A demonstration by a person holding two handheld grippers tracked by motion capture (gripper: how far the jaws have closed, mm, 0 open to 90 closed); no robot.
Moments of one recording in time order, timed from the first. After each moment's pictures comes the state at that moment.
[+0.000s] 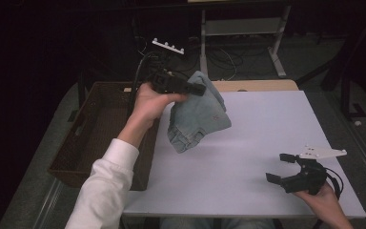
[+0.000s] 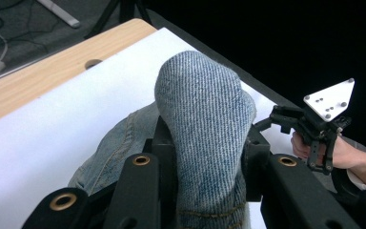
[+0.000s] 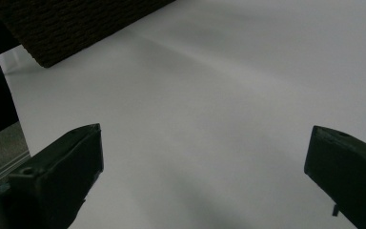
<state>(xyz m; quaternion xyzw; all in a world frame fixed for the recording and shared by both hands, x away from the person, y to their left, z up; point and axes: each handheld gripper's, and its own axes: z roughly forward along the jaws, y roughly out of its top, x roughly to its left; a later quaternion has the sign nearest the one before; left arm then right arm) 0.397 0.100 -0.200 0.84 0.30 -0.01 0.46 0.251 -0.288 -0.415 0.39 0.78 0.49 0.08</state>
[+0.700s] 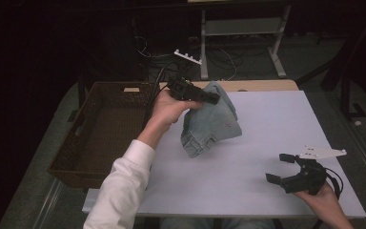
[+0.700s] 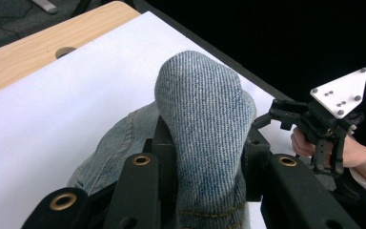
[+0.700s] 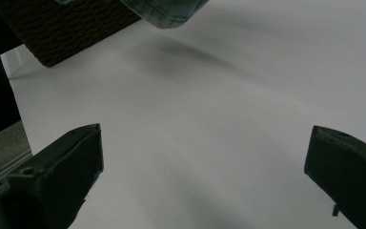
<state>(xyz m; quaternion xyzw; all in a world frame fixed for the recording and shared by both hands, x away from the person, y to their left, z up) 0.410 0.064 -0.235 0.84 0.29 -0.04 0.45 0.251 -0.287 -0.415 0.38 0.78 0.49 0.08</state>
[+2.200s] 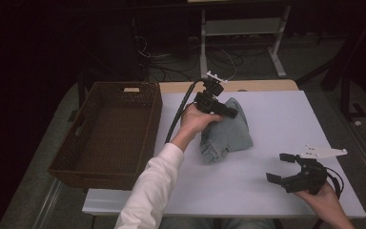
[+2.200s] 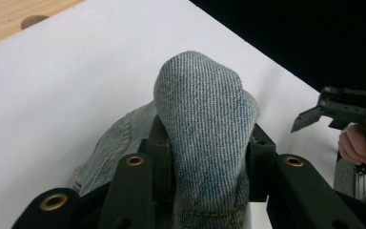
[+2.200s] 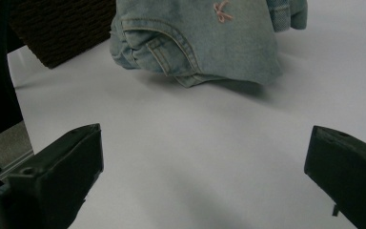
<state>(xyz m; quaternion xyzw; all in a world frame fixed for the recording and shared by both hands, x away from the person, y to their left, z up) 0.434 -0.001 -0.315 0.86 0.29 -0.05 0.41 0.252 -0.289 -0.415 0.38 0.78 0.49 0.08</state>
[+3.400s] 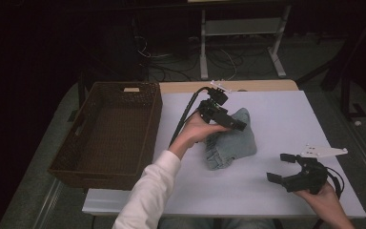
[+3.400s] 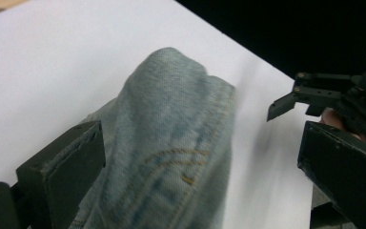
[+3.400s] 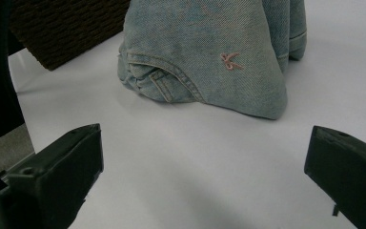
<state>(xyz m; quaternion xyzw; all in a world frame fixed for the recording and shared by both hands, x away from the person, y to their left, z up) 0.403 -0.002 -0.316 0.86 0.27 -0.06 0.43 0.253 -0.290 -0.414 0.39 0.78 0.49 0.07</state>
